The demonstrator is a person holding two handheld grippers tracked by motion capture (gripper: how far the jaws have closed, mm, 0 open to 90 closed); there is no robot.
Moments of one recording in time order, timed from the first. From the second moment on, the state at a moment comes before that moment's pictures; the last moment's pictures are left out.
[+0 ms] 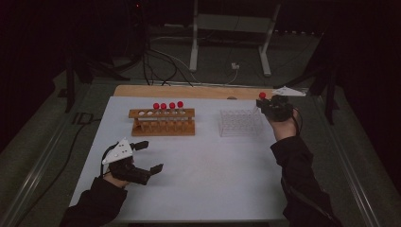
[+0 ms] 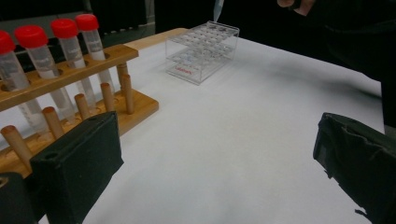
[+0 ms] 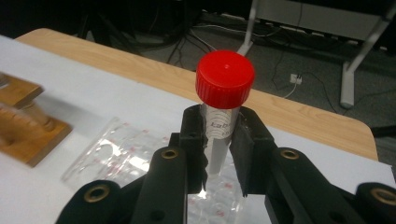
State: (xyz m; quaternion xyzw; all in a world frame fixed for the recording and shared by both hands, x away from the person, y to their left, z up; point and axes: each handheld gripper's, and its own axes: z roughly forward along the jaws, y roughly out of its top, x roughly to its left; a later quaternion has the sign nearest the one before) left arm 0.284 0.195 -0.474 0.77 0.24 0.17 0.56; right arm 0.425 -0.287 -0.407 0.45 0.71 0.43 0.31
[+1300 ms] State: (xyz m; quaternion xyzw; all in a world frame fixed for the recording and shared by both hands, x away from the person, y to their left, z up) left arm 0.297 0.148 -0.434 0.80 0.21 0.12 0.55; right arm 0.322 -0.183 -0.434 0.29 0.81 0.47 0.21
